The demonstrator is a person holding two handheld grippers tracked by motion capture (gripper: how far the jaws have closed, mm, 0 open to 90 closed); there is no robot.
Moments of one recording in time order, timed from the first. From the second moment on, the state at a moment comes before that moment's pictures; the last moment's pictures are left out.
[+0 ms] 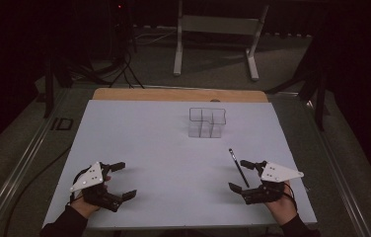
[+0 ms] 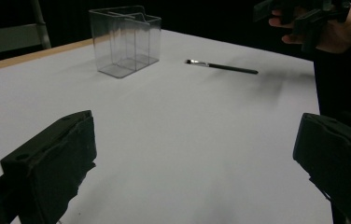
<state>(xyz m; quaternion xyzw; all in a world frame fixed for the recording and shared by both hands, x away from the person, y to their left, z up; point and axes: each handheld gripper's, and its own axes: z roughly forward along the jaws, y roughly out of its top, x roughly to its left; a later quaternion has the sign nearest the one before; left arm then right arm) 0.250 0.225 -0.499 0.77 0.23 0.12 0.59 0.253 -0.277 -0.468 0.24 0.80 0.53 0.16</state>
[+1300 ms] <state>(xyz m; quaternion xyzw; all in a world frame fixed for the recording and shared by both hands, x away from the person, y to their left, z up) 0.254 0.229 -0.494 0.75 0.24 0.13 0.60 0.293 -0.282 -0.456 0.36 0.80 0.45 0.18</state>
